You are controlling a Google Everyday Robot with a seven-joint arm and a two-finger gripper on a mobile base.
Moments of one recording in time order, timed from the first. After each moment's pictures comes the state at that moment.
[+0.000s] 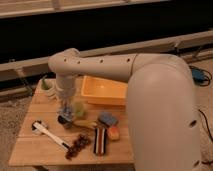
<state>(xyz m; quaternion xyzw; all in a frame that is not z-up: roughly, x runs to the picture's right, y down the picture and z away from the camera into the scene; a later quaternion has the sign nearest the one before) -0.208 0.078 0.710 -0.39 0.11 0.50 0.76</state>
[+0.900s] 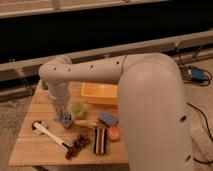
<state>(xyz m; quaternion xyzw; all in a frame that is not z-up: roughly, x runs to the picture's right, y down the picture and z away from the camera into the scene) -0.229 0.111 0.711 -0.38 0.11 0.46 0.79</state>
